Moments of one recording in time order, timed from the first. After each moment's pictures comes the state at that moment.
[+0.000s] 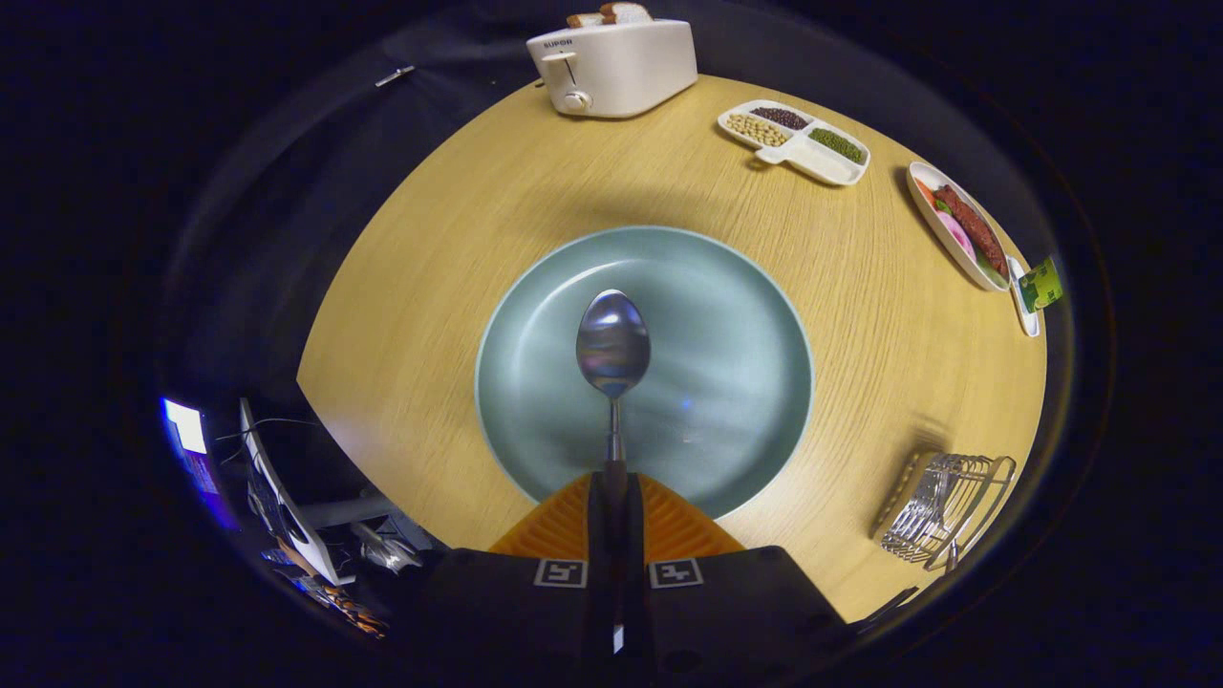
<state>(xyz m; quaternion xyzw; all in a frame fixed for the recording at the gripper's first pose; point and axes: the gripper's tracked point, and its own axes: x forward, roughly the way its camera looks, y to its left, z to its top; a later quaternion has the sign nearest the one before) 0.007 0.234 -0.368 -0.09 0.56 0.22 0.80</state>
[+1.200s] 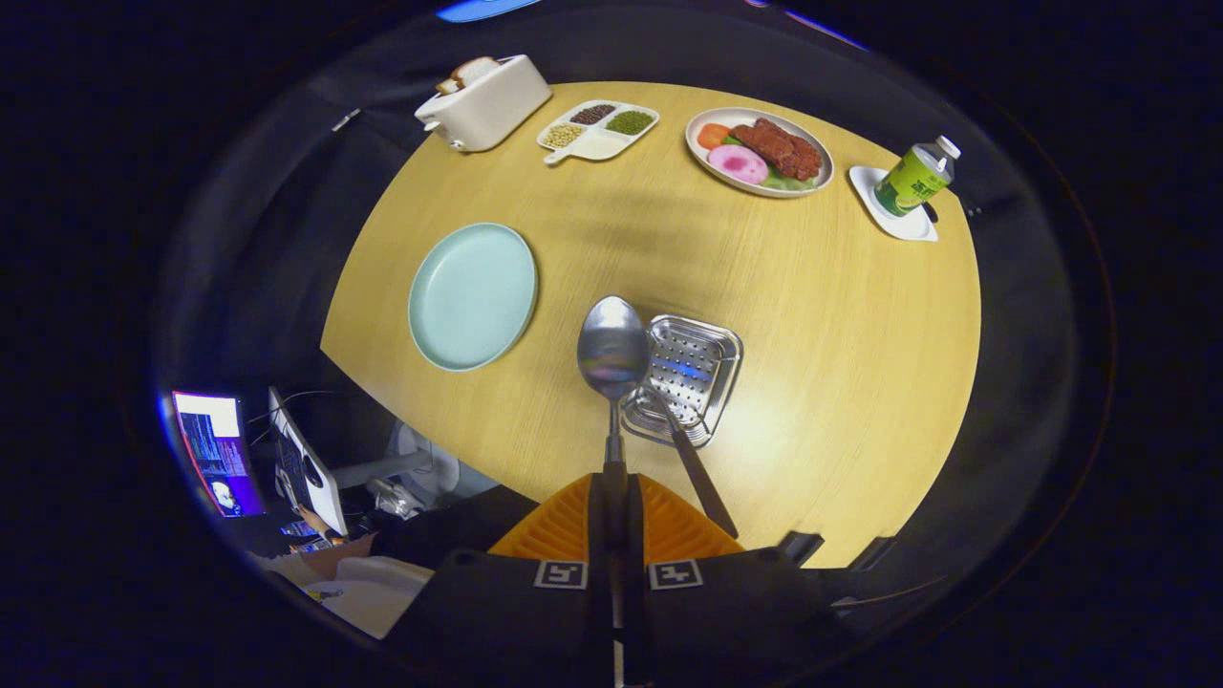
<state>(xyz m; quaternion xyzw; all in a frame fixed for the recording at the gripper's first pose) -0.031 -0.024 -0.255 -0.05 0.63 0.18 0.76</state>
